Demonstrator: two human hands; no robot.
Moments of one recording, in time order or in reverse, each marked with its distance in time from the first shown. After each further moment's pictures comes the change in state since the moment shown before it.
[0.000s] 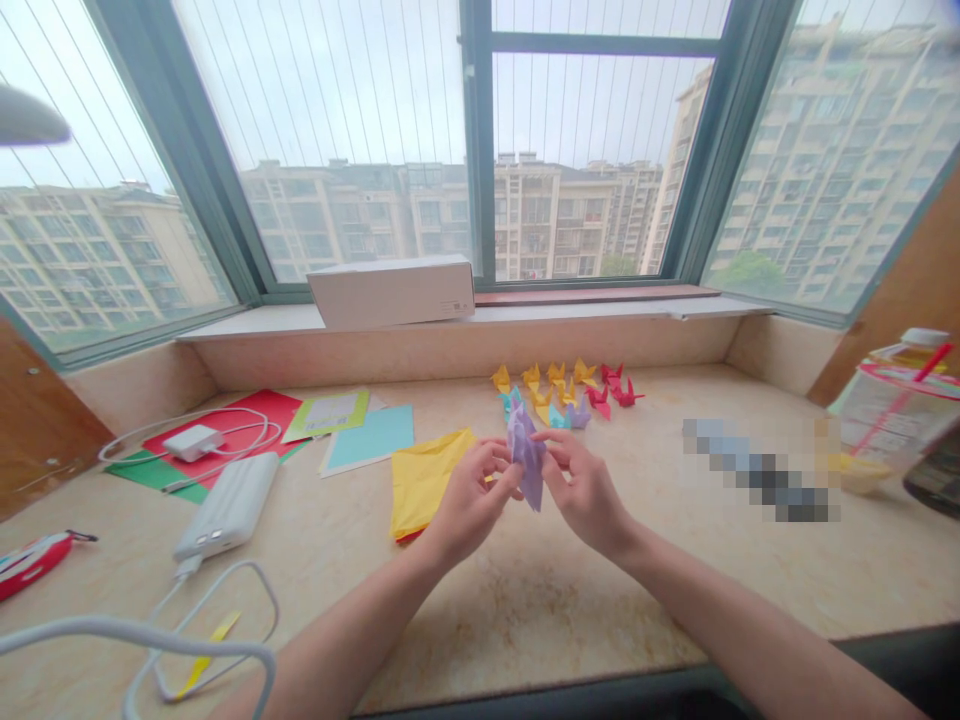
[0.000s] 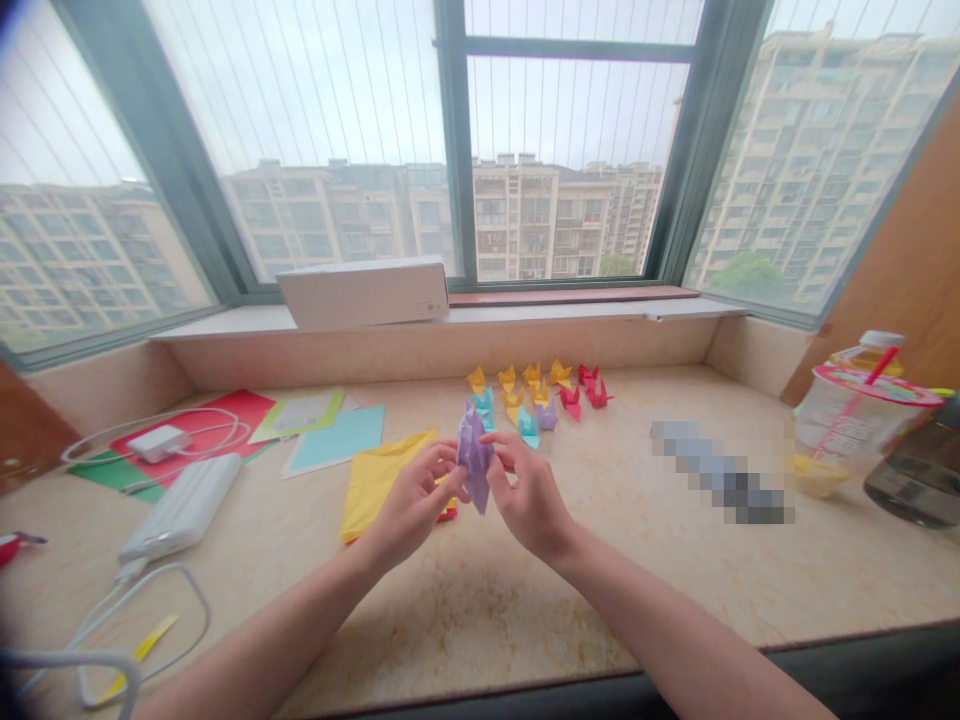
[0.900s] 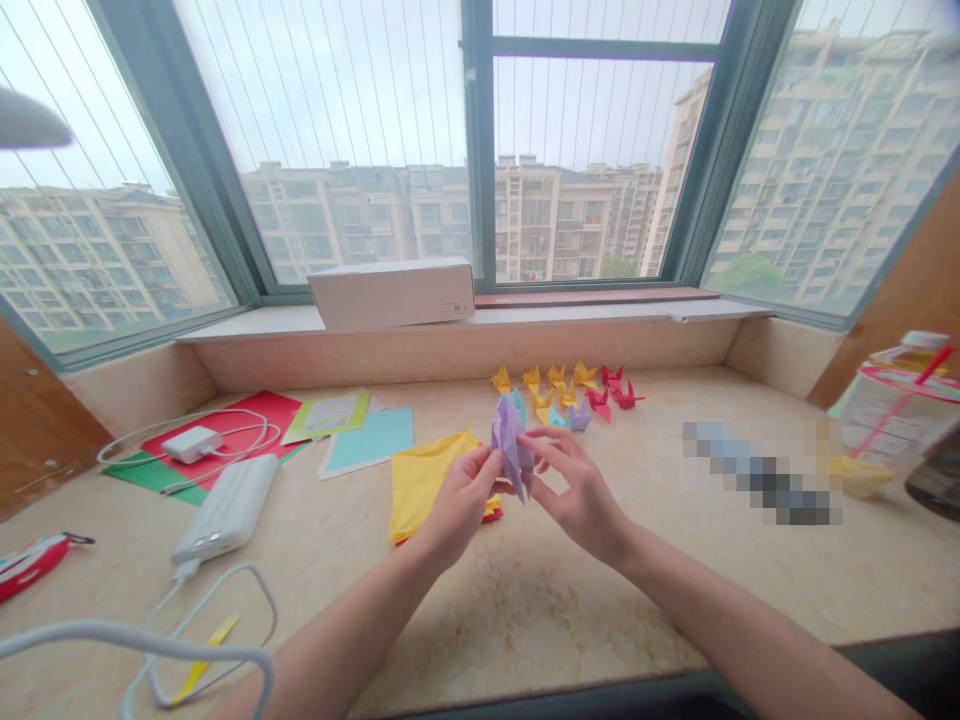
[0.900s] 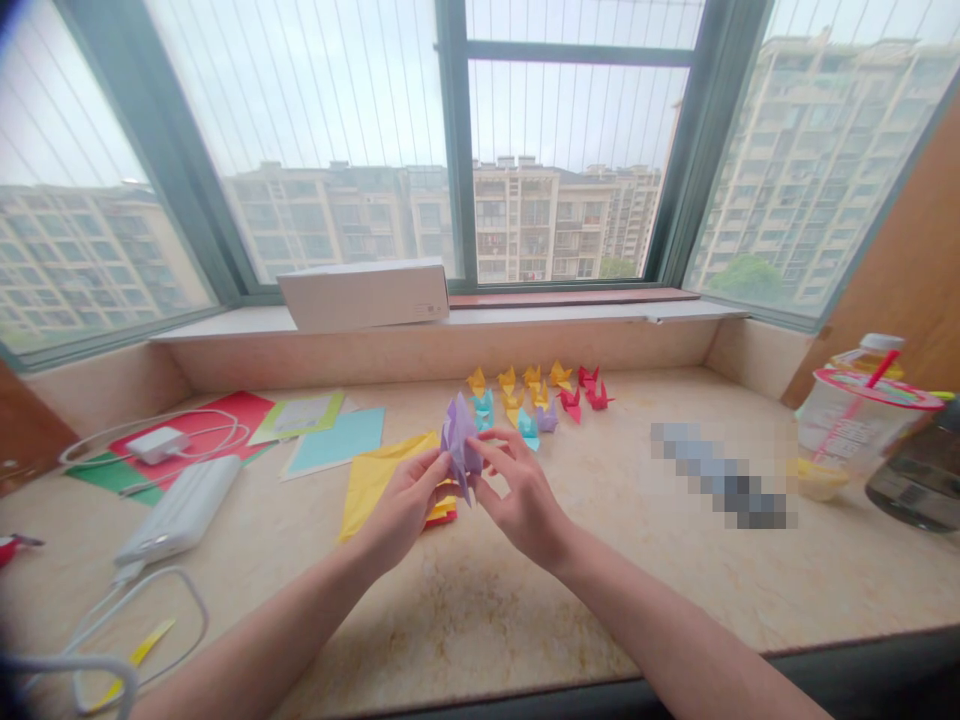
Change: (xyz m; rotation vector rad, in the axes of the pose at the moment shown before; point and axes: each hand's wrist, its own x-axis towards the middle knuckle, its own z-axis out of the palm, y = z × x) left_hand 0.005 -0.002 -0.004 -0.290 -0.006 -0.147; right_hand 0.003 0.002 0.001 -0.072 -0.015 -0.226
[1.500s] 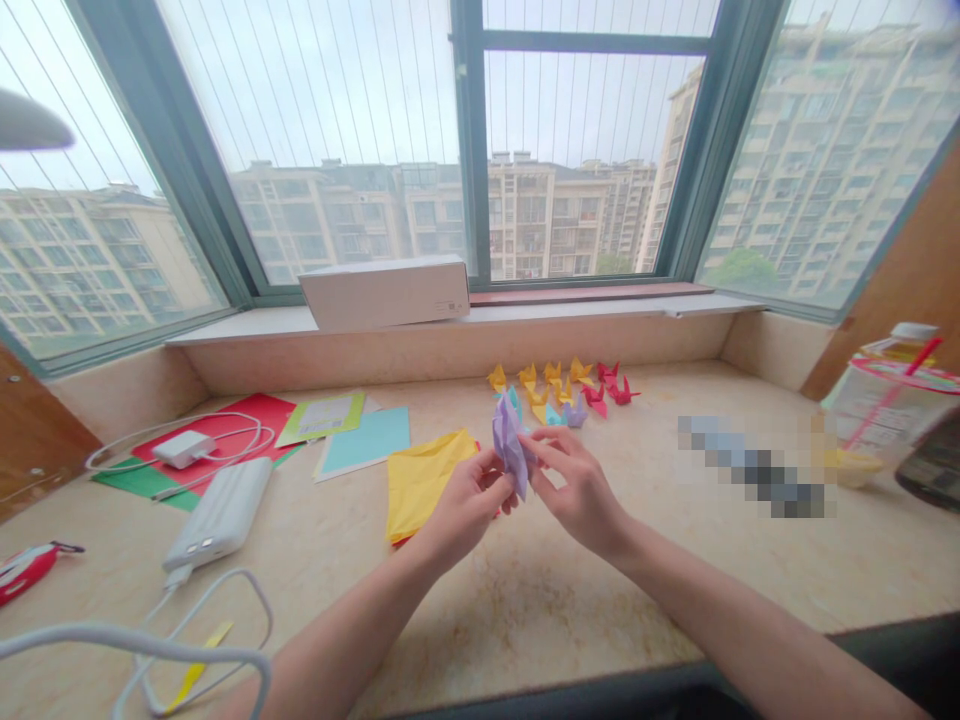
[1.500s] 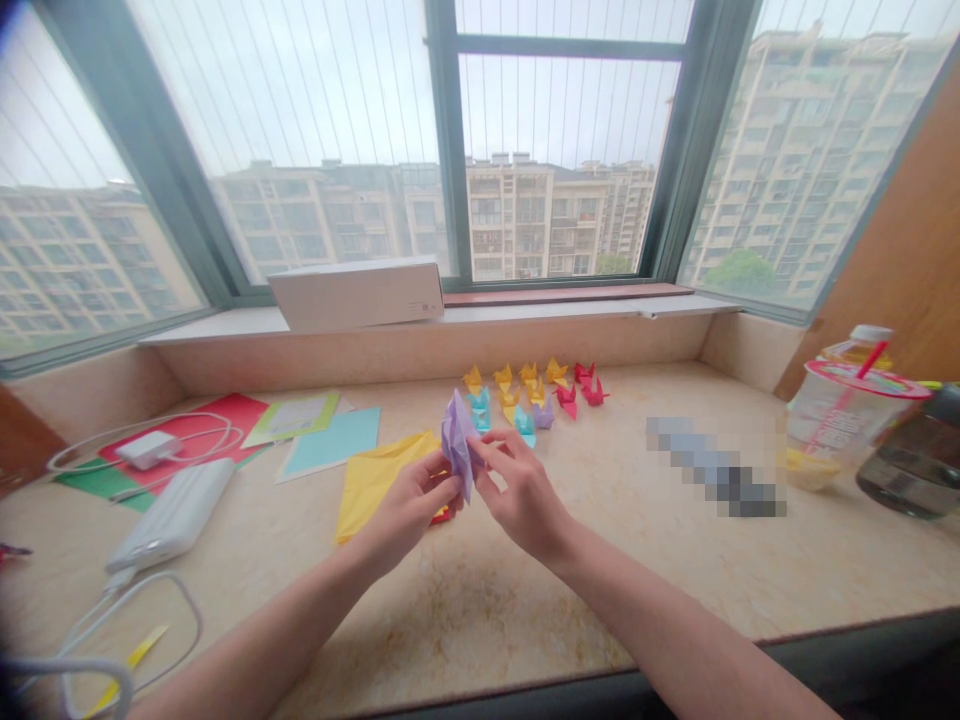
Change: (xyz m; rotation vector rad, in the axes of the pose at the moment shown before) left_hand -0.004 0.003 0.003 0.223 -0.061 -0.063; right_hand 0.000 0.004 -0.002 -0.098 0.031 -0.046
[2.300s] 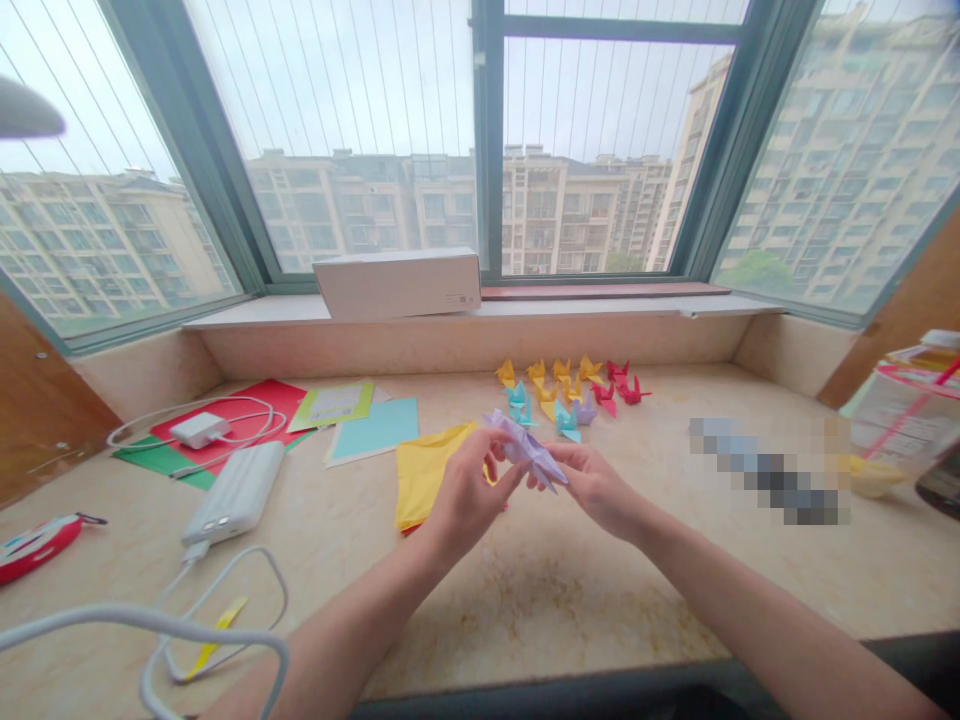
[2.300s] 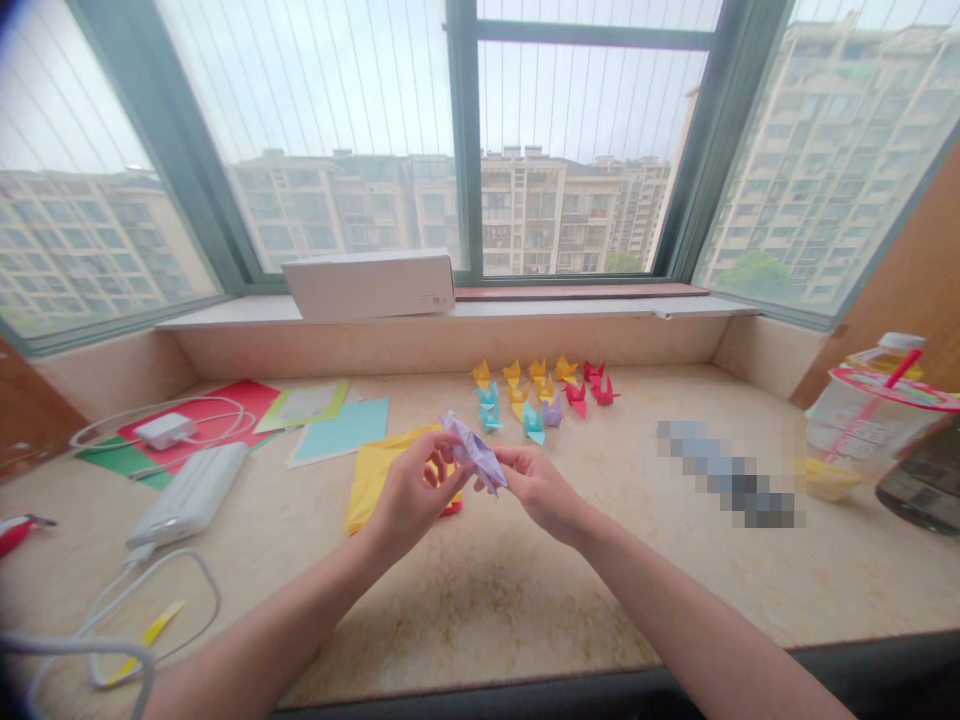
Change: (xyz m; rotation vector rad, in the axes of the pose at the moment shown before) left_hand 0.001 -0.007 -0.009 0.596 0.320 0.386; right_hand 0.012 -0.003 -0.014 0.702 -0.386 0.495
